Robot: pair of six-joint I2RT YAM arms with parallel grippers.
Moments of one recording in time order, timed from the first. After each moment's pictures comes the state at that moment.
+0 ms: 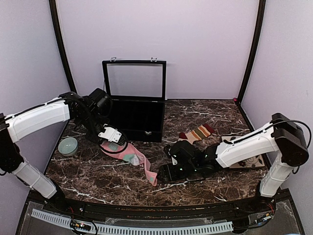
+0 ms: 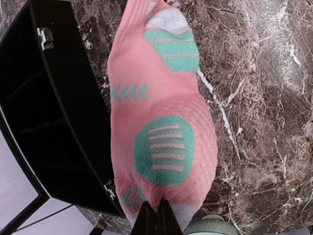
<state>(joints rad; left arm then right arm) -0.63 1.44 1.26 -1.03 -0.11 1.32 1.15 1.69 0.85 -0.04 -0.04 0.78</state>
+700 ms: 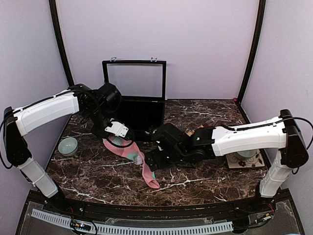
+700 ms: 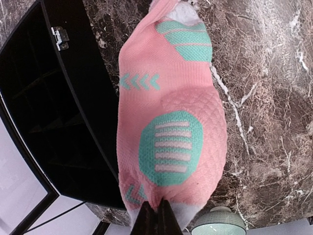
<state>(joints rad) -0.69 1.59 1.44 -1.12 -0.18 1.28 1.23 1.68 1.21 -0.44 0.30 0.55</state>
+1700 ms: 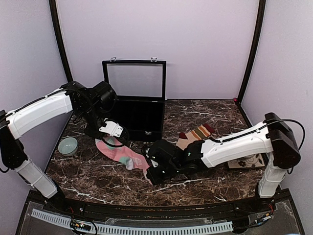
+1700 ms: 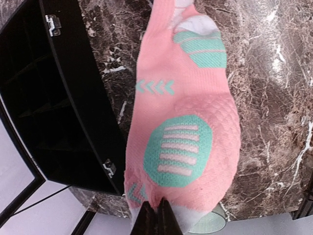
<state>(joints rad) -0.70 1.53 1.46 -1.24 -0.18 1.20 1.28 1.80 1.16 -0.28 0.09 0.58</state>
